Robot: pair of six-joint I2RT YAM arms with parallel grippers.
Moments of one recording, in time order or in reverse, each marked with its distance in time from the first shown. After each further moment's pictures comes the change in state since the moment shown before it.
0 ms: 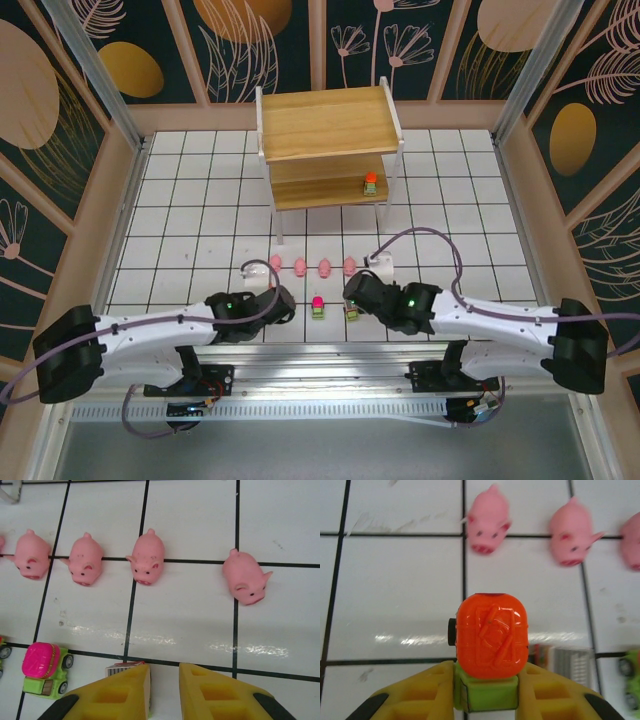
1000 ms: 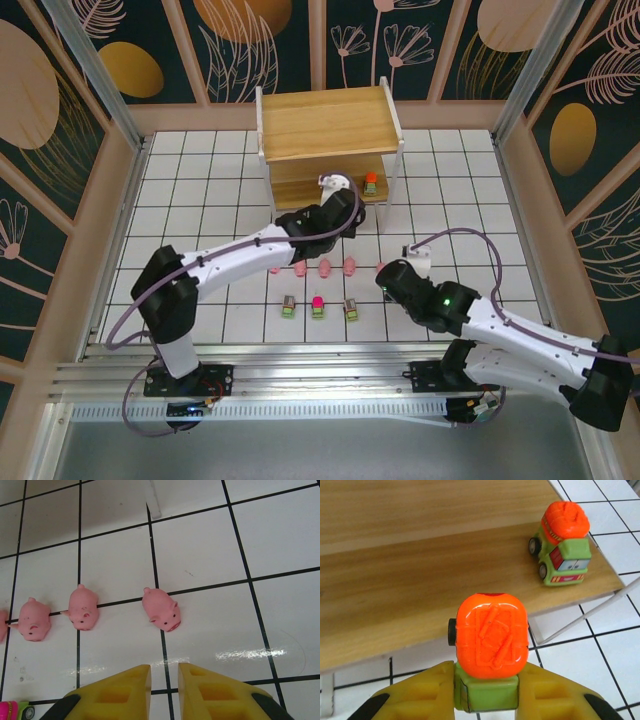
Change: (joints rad) left arm 0.179 0.621 0.863 0.172 0.058 0.424; right arm -0.186 -0.231 -0.065 -0.097 0.038 0.018
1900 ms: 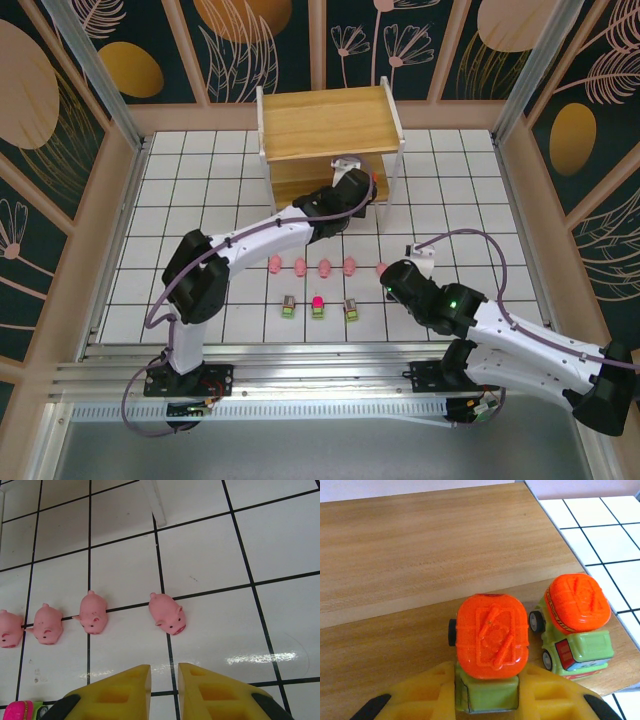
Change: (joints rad) left arm 0.060 0.190 0.212 0.020 -0.010 0.067; right arm 0.000 -0.042 0.000 -0.001 -0.001 0.003
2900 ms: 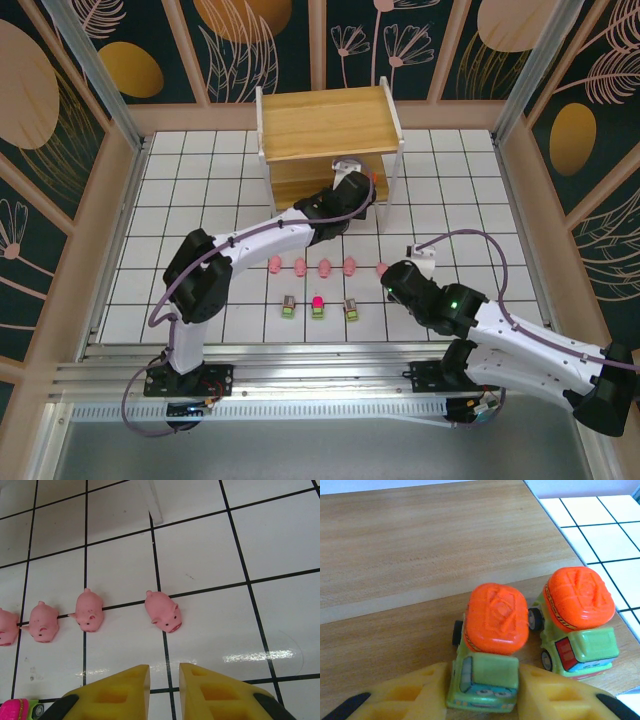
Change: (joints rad) left arm 0.000 0.003 -0.040 0.058 0.010 0.007; right arm 0.000 -0.006 0.000 -0.018 0.000 0.000
